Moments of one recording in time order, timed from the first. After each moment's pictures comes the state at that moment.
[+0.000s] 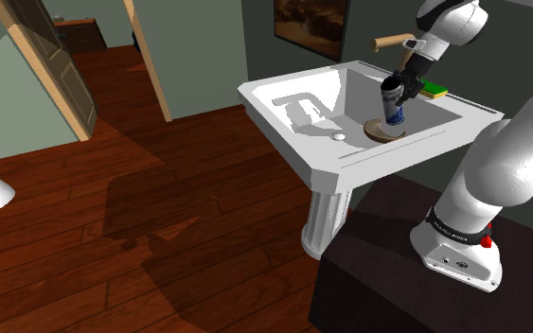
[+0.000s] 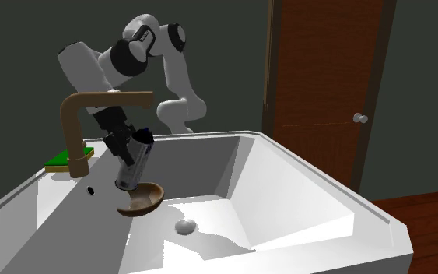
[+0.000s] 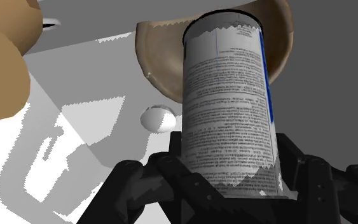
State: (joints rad) arm 0.00 -0.27 -0.96 -2.30 0.21 2.02 -1.93
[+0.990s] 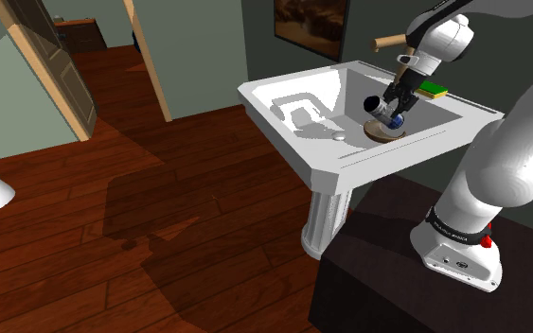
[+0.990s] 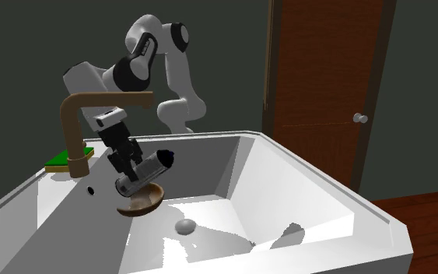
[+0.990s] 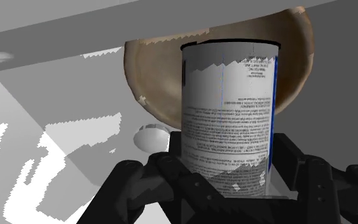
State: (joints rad) arm 0.04 -0.17 -1.01 -2.36 0.31 2.11 -2.05
